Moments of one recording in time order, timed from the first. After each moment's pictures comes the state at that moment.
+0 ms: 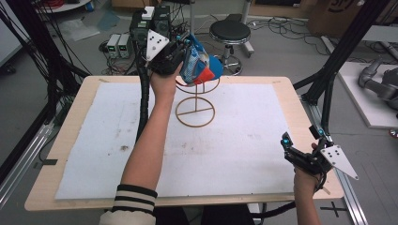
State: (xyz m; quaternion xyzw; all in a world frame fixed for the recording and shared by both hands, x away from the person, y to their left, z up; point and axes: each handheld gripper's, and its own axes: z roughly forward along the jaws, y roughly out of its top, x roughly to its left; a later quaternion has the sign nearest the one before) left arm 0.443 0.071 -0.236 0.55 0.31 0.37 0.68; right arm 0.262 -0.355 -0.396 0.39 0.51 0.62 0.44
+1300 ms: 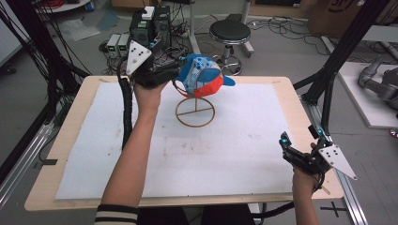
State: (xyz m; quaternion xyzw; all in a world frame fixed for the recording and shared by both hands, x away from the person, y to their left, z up) left arm 0.401 0.108 -0.242 0.56 0.29 0.37 0.69; right arm 0.261 -0.349 -0.393 0.39 0.51 0.62 0.45
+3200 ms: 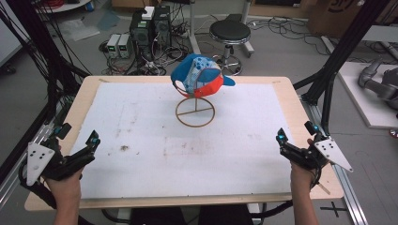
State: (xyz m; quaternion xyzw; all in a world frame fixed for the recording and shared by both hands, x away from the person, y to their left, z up) left arm 0.224 0.290 -0.371 0.52 0.40 0.46 0.59; right arm 0.273 -0.345 -0.389 0.40 0.53 0.61 0.44
